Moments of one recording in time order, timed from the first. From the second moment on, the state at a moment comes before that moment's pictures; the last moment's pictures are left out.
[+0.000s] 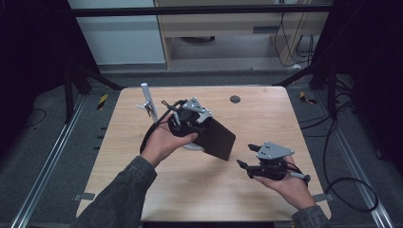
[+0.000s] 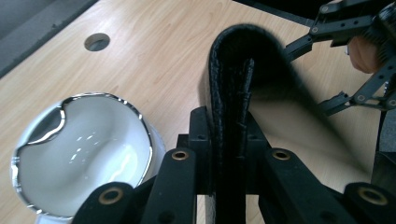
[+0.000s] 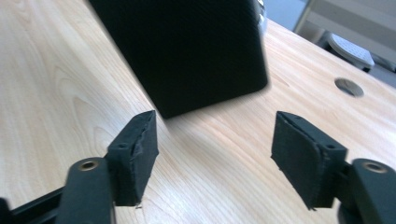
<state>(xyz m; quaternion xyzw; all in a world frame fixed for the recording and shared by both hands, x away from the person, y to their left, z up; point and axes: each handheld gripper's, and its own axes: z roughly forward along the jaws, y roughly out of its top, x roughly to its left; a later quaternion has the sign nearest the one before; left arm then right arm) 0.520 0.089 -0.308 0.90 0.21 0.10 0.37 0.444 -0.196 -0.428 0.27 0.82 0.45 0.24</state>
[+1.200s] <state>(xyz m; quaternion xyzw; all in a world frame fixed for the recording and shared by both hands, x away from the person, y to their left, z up) 0.530 0.125 -0.253 0.88 0.23 0.17 0.37 0.447 -0.236 -0.478 0.41 0.75 0.44 0.27</state>
